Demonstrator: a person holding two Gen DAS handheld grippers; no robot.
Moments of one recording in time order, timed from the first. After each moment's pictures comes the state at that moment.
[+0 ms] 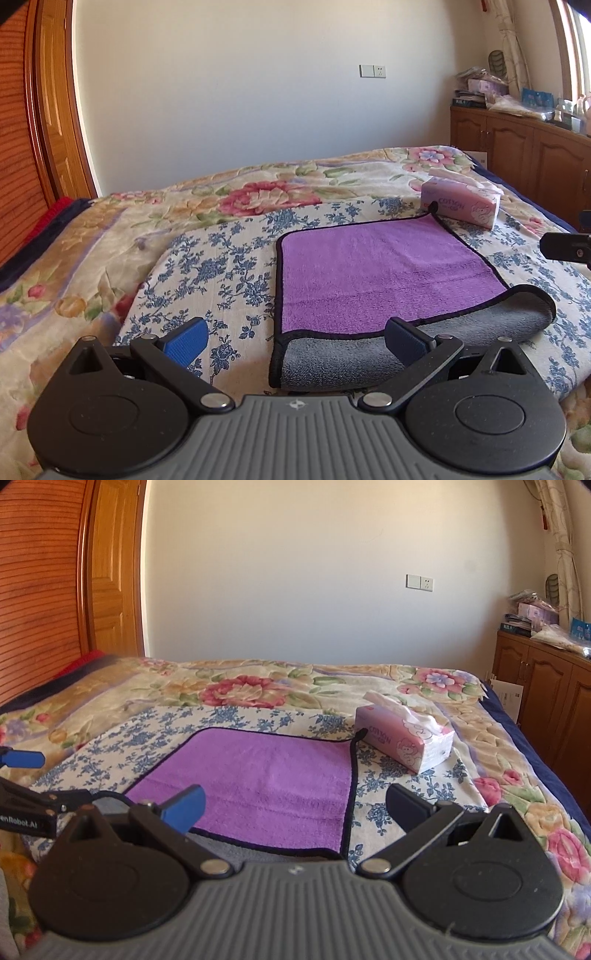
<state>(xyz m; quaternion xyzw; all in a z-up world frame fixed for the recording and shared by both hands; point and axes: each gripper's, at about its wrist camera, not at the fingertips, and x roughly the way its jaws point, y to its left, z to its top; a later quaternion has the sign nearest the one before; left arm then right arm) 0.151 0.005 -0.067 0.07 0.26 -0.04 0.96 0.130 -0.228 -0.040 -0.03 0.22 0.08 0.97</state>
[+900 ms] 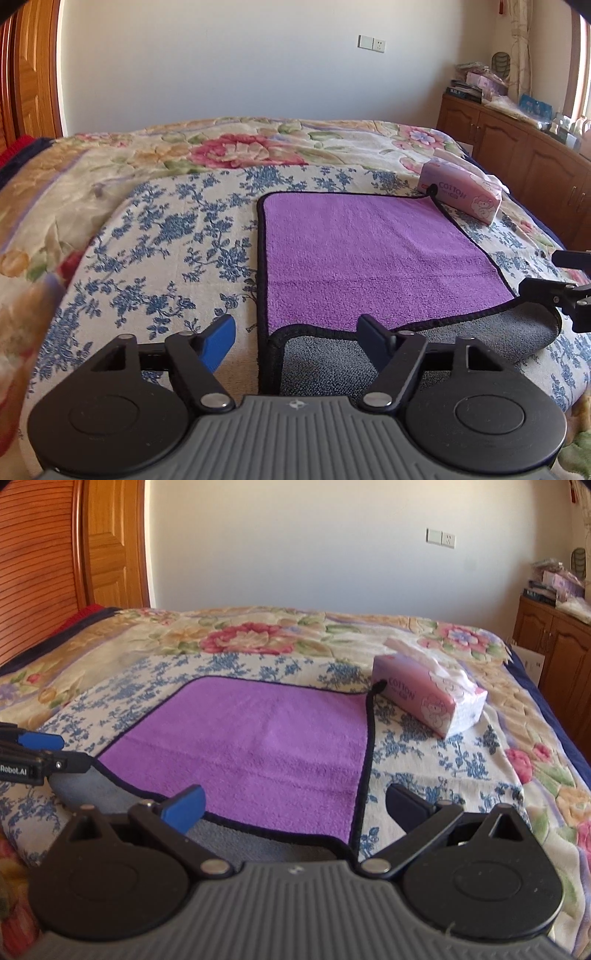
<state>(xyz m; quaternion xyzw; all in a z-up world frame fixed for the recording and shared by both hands) 0.212 0.031 -0.096 -0.01 0.33 -0.10 0.94 0.180 -0.228 -0.073 -0.04 0.30 0.10 0.95</state>
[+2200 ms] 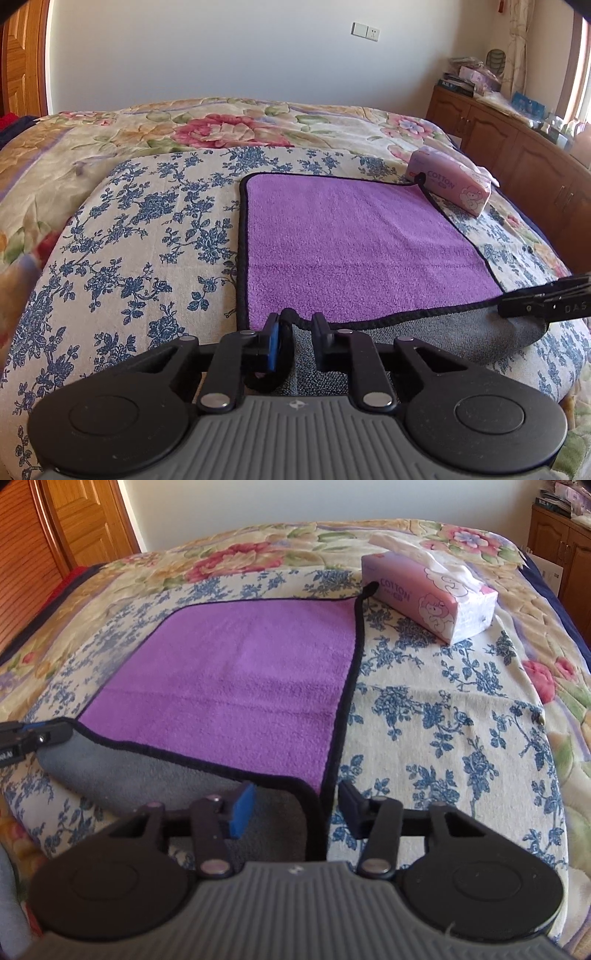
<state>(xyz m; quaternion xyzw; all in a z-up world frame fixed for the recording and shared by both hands) 0.218 0.031 -0.102 -0.03 0.36 -0.12 0.93 0.210 -0.265 -0.094 0.01 0.44 0.12 0.89</state>
